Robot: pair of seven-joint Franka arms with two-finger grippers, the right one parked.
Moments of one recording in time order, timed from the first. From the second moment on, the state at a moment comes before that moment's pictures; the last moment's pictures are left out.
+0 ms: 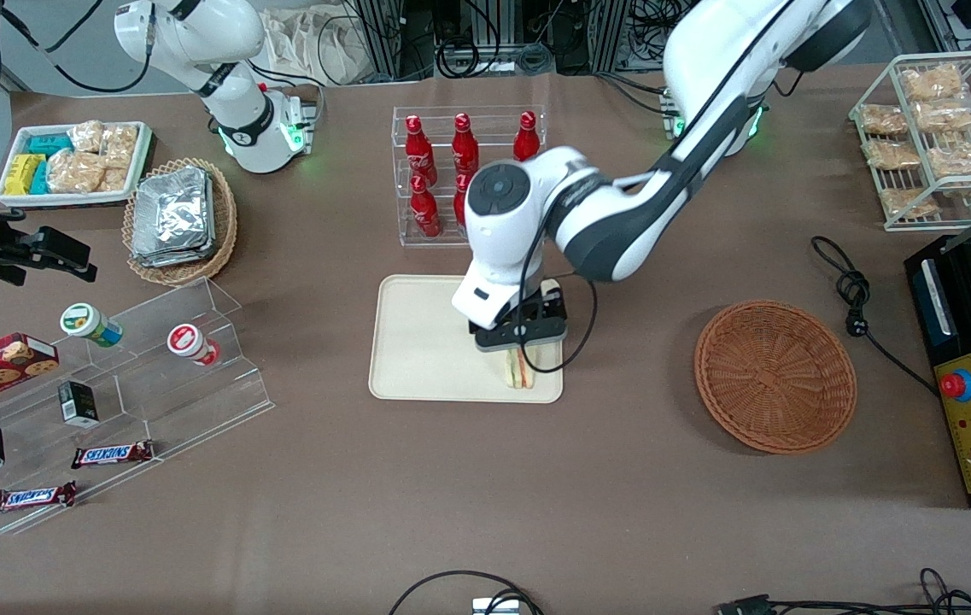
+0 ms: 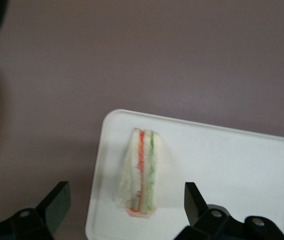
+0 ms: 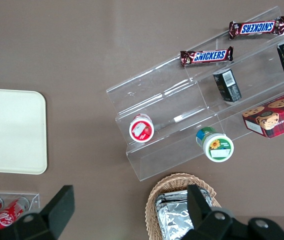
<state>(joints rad) -0.36 0.58 -0.51 -1.38 0.46 1.92 -1.10</state>
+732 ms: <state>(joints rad) -0.34 0.21 0.01 -1.49 0.13 1.73 -0.40</state>
